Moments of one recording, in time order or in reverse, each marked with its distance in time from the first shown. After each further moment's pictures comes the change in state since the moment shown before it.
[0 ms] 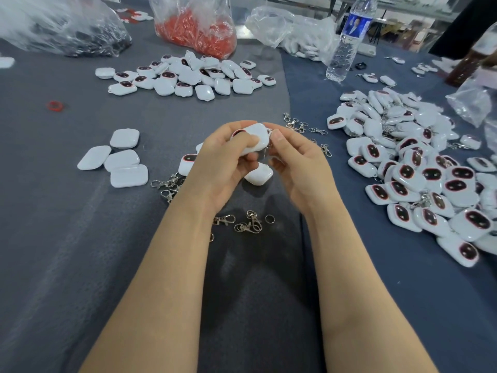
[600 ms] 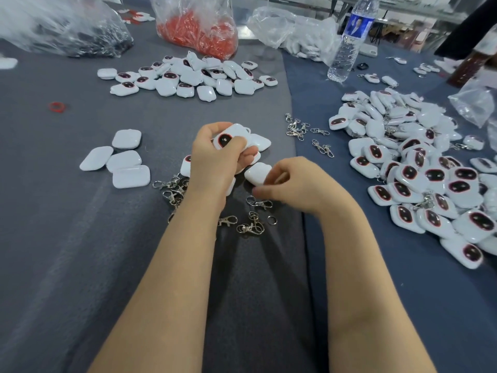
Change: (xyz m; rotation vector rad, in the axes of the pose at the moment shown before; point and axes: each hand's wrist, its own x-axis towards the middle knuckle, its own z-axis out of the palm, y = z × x) left_hand 0.003 -0.003 0.003 0.039 0.328 0.082; right_hand -0.011 -0.020 -0.002 -1.121 -0.156 0.363
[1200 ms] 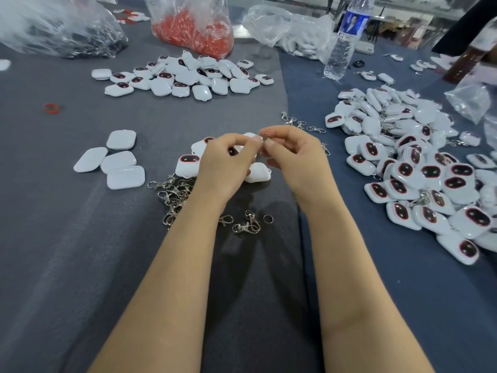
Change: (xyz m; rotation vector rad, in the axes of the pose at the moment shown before) left_hand -0.001 -0.010 0.000 0.470 -0.181 0.116; right_hand 0.007 -0.007 0.005 0.703 0.311 -0.240
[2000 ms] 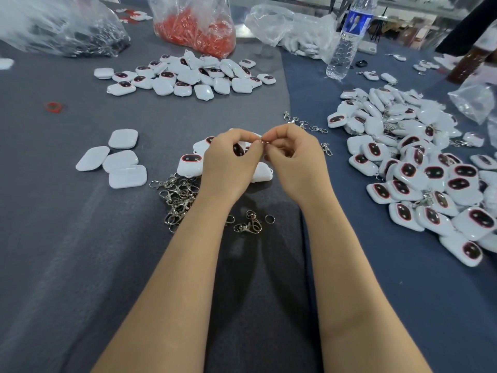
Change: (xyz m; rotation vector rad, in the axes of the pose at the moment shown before) left_hand -0.002 0.001 0.003 0.131 0.070 0.132; right_hand 0.001 0.002 0.005 -0.157 0.066 -0.090
